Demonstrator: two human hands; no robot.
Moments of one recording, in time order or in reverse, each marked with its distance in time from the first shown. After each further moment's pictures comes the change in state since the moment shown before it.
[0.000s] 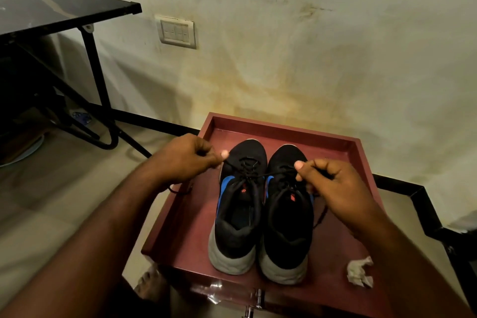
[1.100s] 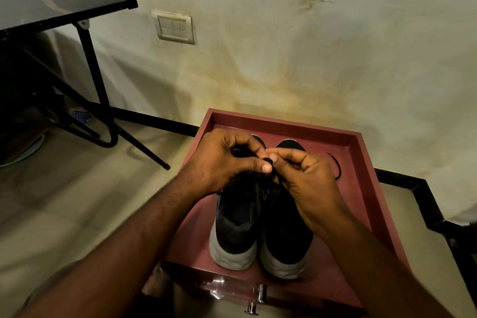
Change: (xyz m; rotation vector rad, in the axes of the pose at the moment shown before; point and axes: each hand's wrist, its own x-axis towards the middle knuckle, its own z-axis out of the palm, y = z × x) left_hand -0.002 0.032 0.046 -0.443 0.006 0.429; right_hand 0.001 -0.017 0.057 0.560 0.046 0.117
